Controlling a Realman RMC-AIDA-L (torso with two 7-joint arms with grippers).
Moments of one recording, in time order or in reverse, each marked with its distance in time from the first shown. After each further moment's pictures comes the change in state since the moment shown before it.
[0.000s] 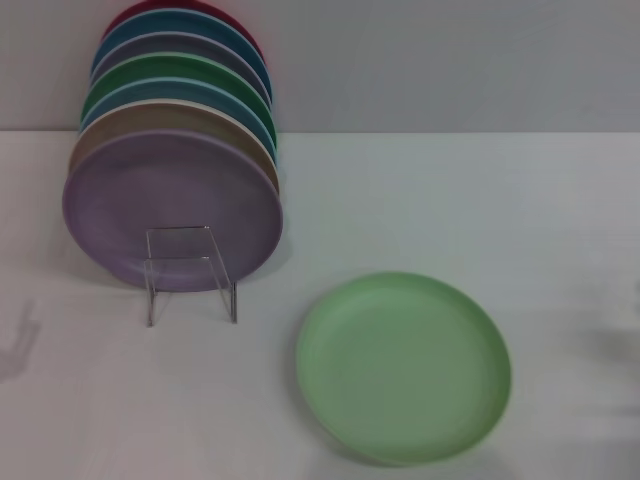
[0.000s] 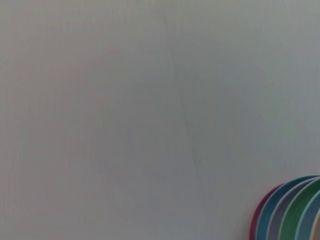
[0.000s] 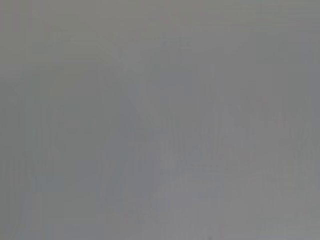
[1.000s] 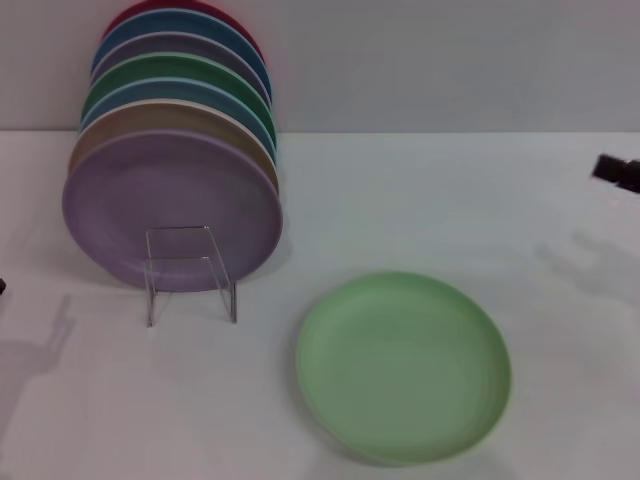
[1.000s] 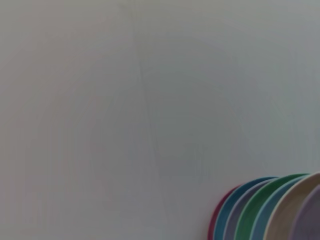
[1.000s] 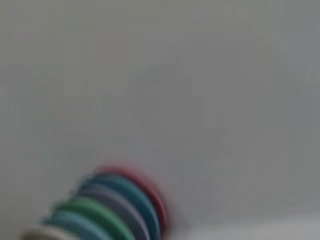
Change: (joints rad) left arm -0.021 0.000 0.085 -0.010 -0.001 -0.024 -0.015; right arm -0.040 -0.032 -0.091 1.111 -0.915 -0.097 1.698
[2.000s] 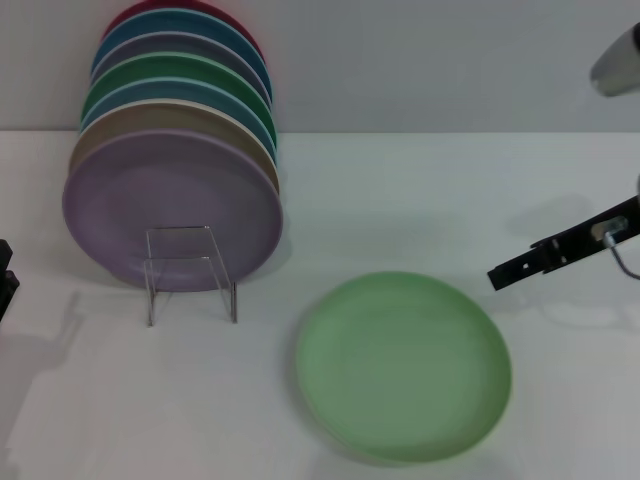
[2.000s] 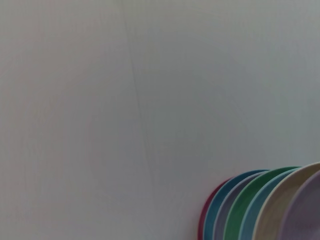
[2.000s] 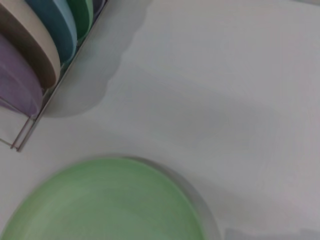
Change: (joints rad) left arm -0.011 0.000 0.017 -0.013 -0.001 -0.036 -0.002; right arm 0.493 -0.031 -0.222 0.009 -0.893 0.261 0.541
